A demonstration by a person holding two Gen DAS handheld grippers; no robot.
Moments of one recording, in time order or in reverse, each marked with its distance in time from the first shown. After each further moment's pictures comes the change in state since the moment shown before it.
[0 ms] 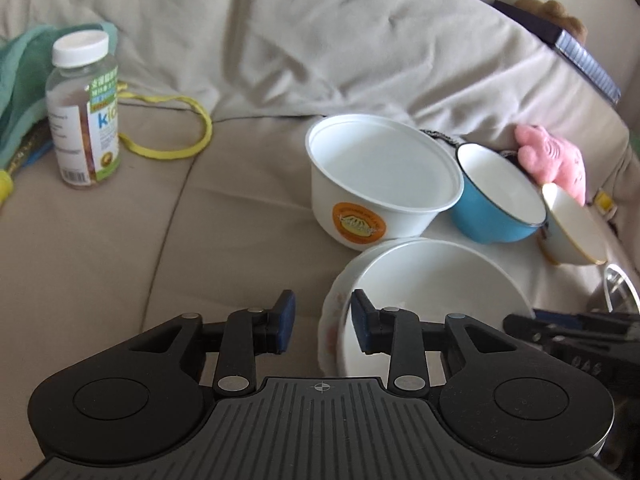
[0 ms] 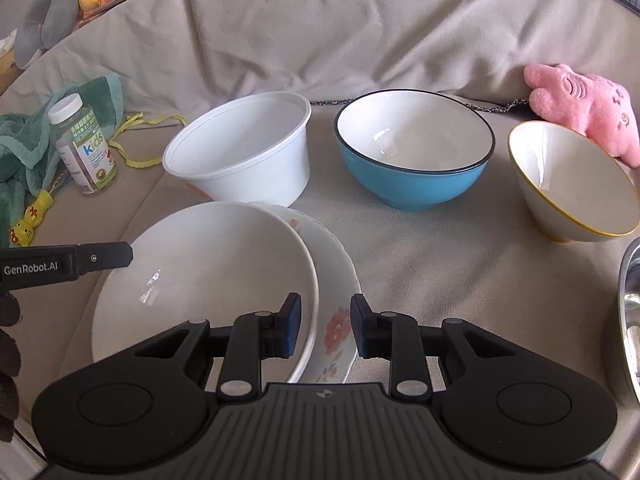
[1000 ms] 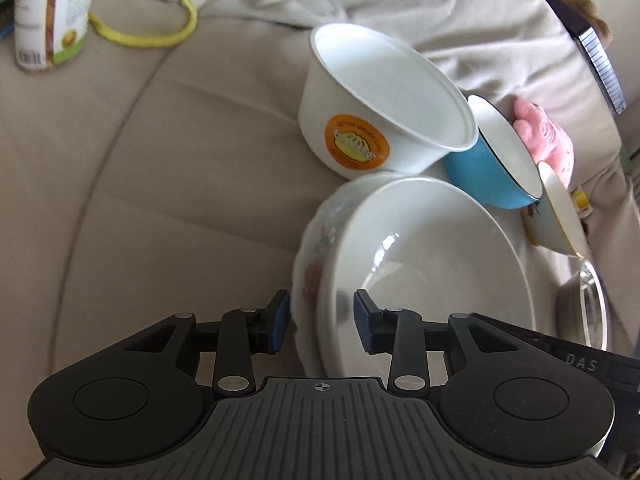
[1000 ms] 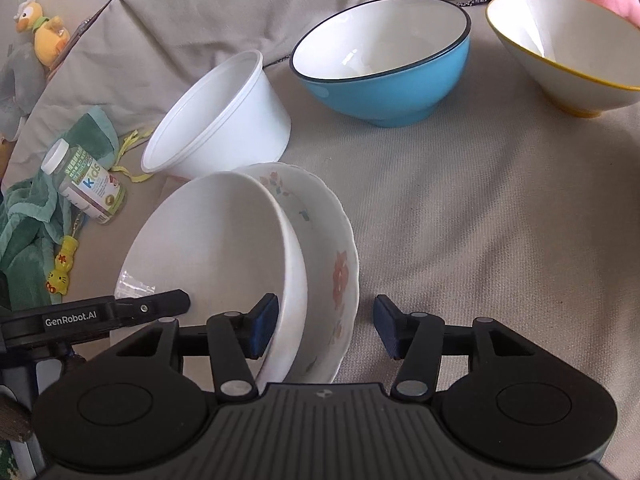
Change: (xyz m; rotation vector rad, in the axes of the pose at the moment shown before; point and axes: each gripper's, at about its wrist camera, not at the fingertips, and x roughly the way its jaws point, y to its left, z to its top) left arm 0.048 0.023 -0.014 -0.198 0.240 -0.192; right arm 0.033 -0.036 -0.017 0.289 0.145 0.220
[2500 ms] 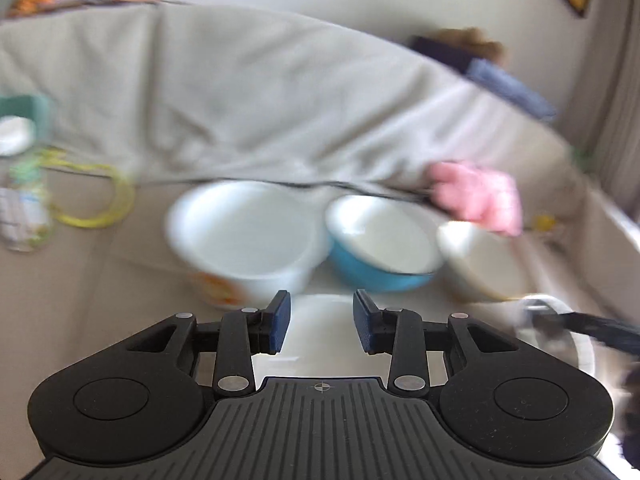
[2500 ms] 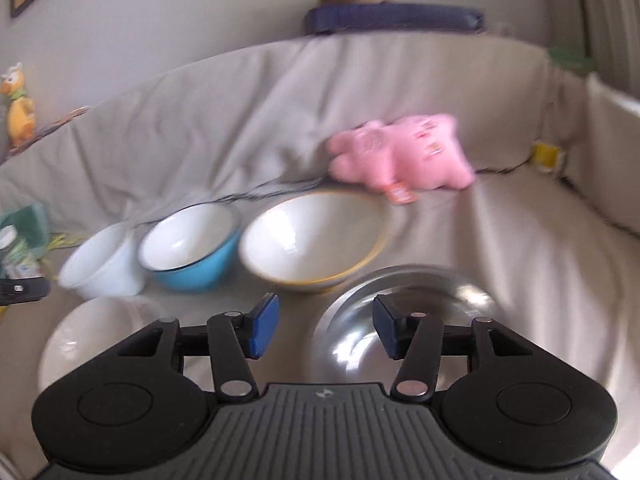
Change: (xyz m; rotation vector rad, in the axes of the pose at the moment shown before) left arm -0.057 -0.139 -0.006 0.275 -0.322 -0.037; right arm -0.184 -0.151 0.002 -0.102 -0.499 -0.420
